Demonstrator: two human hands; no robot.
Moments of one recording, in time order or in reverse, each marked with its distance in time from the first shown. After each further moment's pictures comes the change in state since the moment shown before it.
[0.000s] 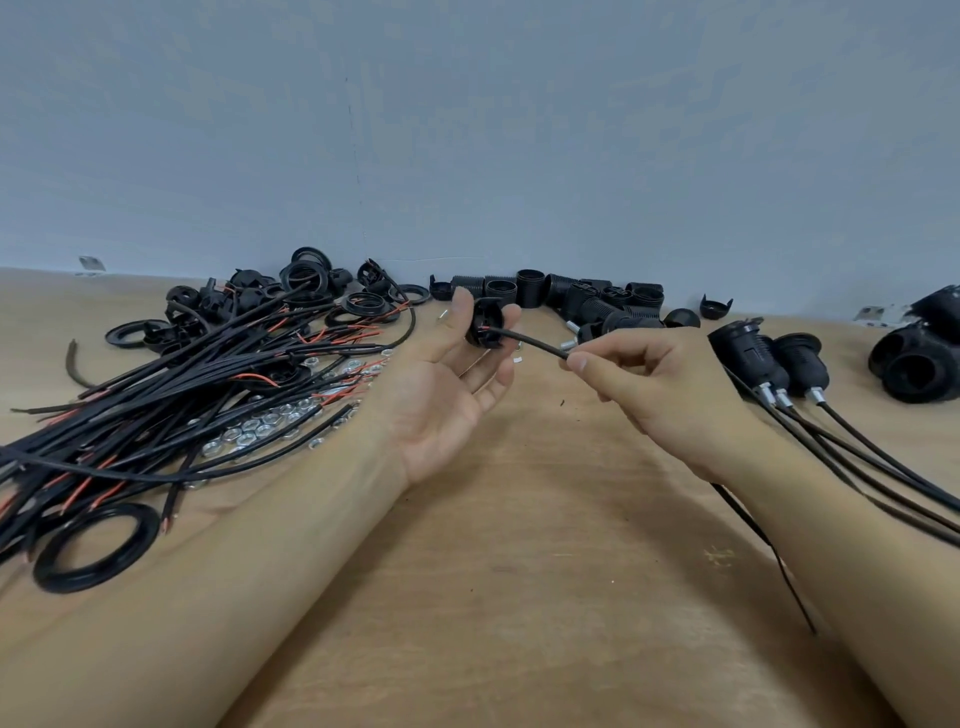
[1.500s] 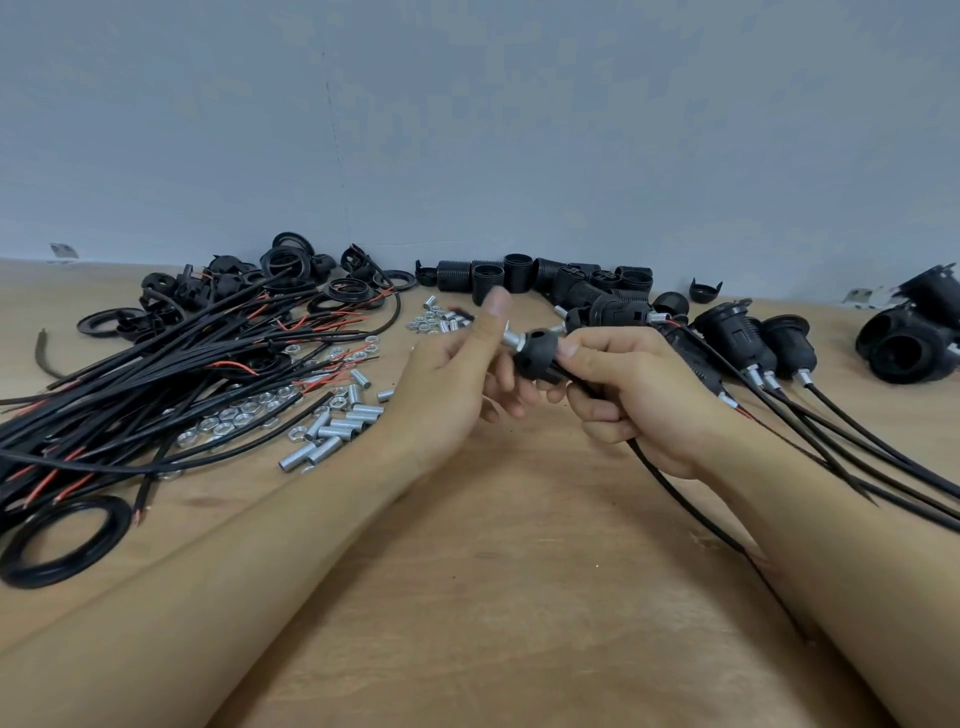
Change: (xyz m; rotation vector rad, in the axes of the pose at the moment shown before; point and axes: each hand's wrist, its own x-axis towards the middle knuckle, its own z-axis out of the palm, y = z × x) left_hand -0.002 -0.025 0.005 0.833 0.033 0.279; right_hand -0.004 -0.001 0.007 0.428 -0.270 0.294
